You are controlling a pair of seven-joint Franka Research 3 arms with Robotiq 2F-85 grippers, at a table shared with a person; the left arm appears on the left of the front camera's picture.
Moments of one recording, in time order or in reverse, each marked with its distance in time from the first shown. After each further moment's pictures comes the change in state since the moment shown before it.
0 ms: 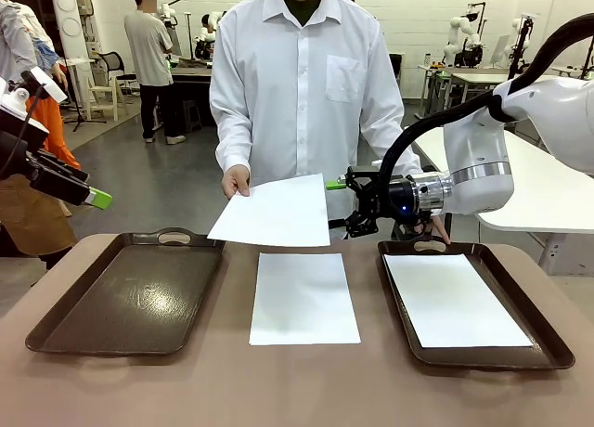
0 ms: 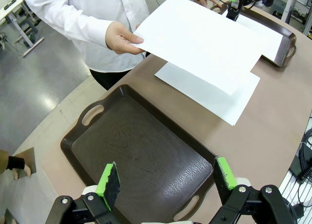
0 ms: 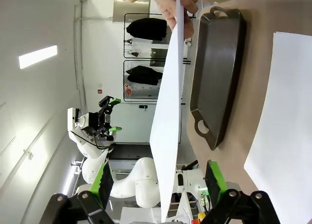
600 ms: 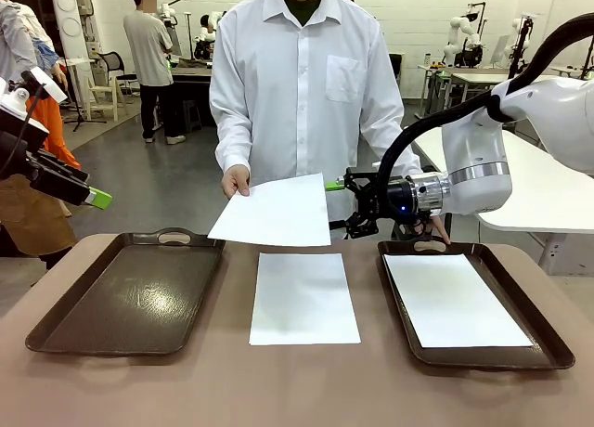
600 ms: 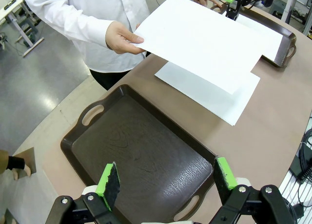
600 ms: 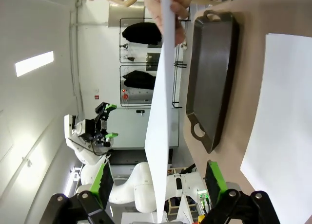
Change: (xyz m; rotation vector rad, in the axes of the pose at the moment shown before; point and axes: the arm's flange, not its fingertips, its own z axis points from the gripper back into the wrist) left arm 0.000 0.000 0.000 0.000 0.000 0.000; right arm 0.003 -0.003 -0.001 -0.032 -0.030 -0.036
